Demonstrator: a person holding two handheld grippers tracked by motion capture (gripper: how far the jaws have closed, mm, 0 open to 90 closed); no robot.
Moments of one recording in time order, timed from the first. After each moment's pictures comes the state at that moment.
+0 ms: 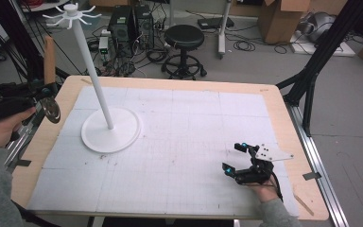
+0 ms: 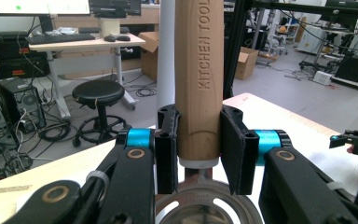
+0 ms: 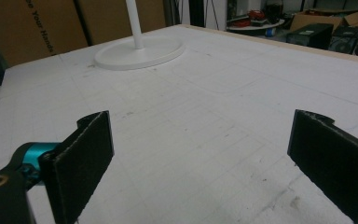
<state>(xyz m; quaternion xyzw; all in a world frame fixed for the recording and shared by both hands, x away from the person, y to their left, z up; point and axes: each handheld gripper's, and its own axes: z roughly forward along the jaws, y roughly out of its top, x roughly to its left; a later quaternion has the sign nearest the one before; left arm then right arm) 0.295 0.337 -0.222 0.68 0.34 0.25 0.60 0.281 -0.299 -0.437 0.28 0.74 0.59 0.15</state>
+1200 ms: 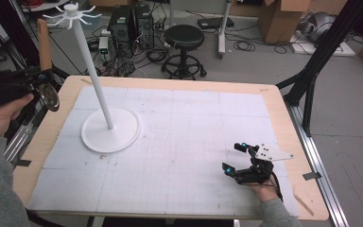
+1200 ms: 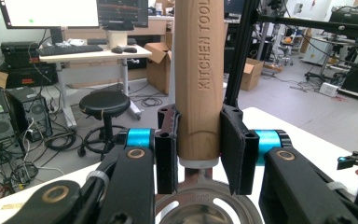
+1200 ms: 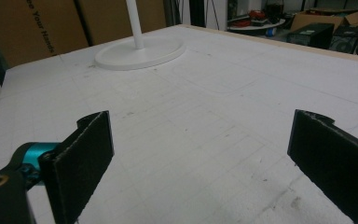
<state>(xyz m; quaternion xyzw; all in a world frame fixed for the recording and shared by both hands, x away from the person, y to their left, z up) 0.307 0.335 -0.202 0.66 0.35 0.26 0.61 0.281 -0.300 -0.437 0.27 0.74 0.59 0.15</state>
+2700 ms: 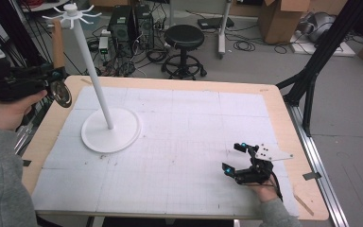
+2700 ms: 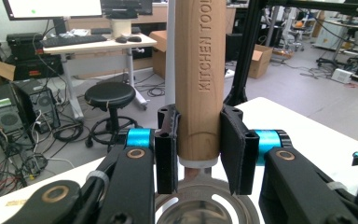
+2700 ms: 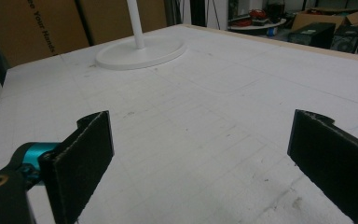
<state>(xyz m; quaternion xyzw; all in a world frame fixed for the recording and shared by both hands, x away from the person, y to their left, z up) 0.322 0.312 -0.200 0.68 0.36 0.26 0.58 0.282 -0.299 -0.438 0.28 0.74 0.60 0.14</state>
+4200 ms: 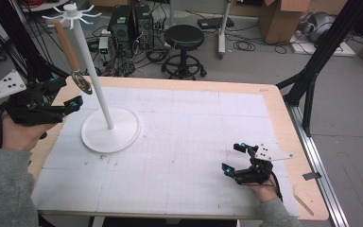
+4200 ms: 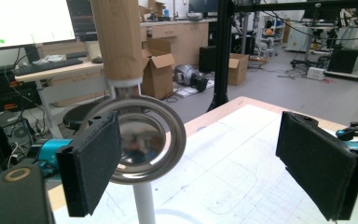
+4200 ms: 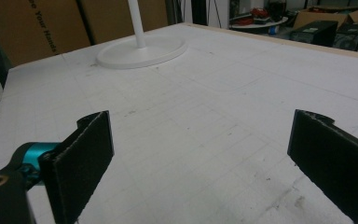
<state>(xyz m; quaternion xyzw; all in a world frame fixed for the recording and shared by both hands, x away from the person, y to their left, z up) 0.311 0.298 -0.258 0.68 0.28 0.27 0.62 0.282 -0.299 -0.438 0.27 0.74 0.59 0.14</state>
